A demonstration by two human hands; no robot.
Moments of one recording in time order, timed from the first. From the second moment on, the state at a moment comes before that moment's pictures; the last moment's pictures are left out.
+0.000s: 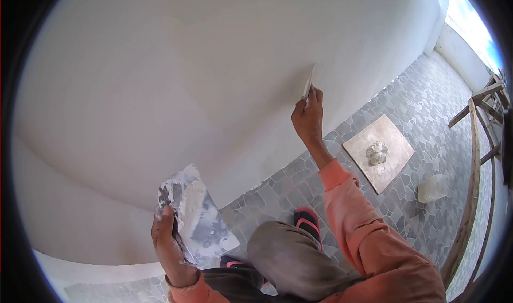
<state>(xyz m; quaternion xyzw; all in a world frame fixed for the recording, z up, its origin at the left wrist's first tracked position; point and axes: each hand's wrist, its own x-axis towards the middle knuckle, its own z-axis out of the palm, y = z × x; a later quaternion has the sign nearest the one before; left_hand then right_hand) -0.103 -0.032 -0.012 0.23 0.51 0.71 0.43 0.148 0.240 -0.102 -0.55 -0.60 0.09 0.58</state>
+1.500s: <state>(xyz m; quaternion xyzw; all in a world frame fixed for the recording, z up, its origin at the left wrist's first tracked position) -0.090 -0.030 0.002 0.24 0.50 0.70 0.44 0.121 0.176 -0.087 -0.38 -0.74 0.02 0.55</state>
